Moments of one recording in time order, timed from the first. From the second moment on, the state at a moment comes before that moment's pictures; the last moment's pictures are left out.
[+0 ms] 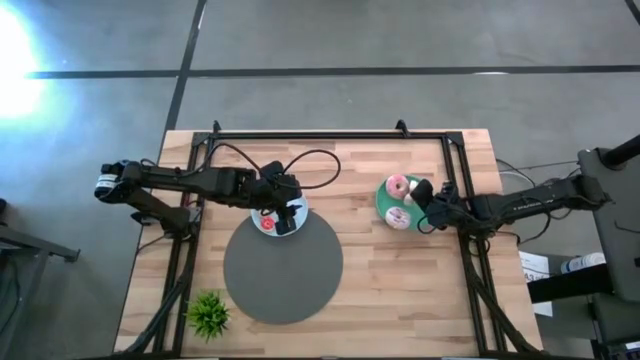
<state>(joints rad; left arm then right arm) -0.04 1.37 1.24 -0.72 -0.31 -0.15 0.11 0.67 0.23 -0.47 0.74 2.07</state>
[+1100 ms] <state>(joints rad) -0.04 1.37 1.24 -0.71 -0.31 -0.16 0.14 0.61 0.36 -0.90 0.53 1.97</state>
